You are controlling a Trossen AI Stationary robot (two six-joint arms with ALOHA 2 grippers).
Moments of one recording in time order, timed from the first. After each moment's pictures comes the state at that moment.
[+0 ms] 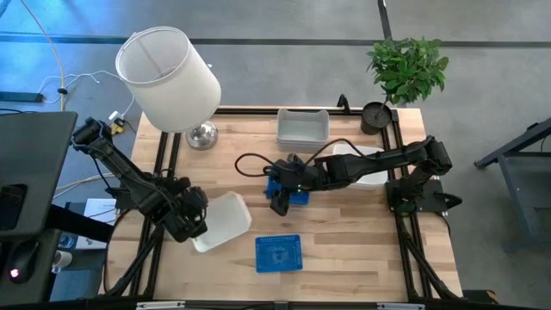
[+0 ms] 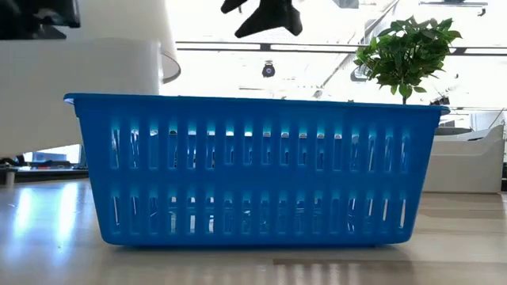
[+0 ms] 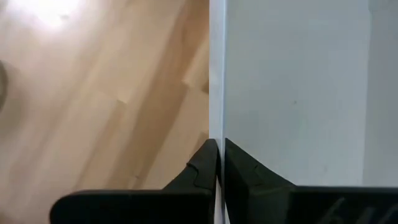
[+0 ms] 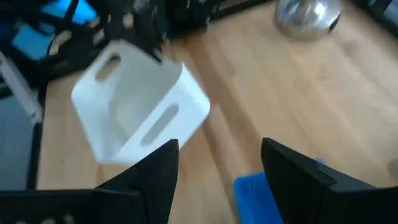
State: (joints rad) left arm -0.62 1.15 0.75 -1.01 -0.54 -1.12; right arm 0.17 1.73 1.55 -0.51 0.23 0.42
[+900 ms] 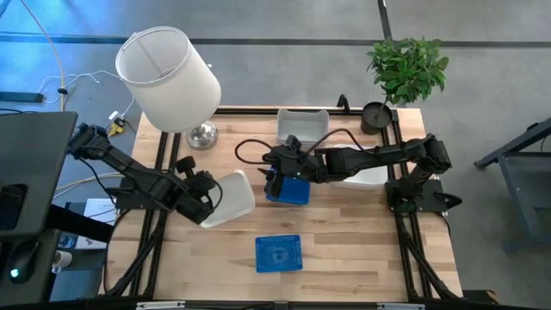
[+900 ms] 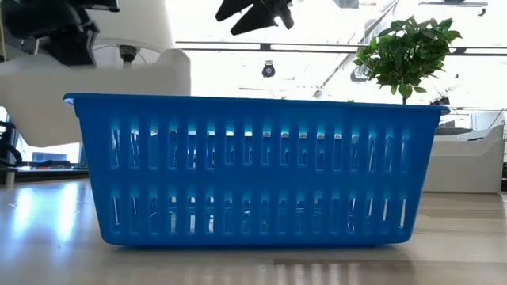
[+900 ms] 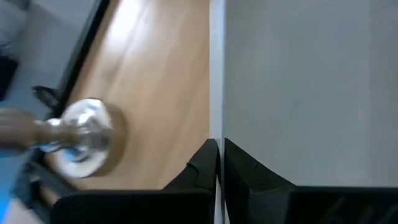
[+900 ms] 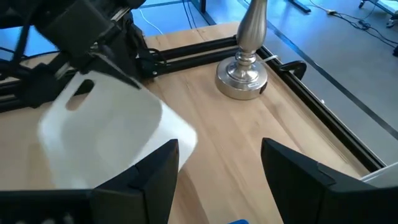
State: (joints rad) left arm -0.38 1.19 0.92 -1.24 -0.67 -0.80; right arm 0.10 1.73 1.55 -0.38 0.43 0.23
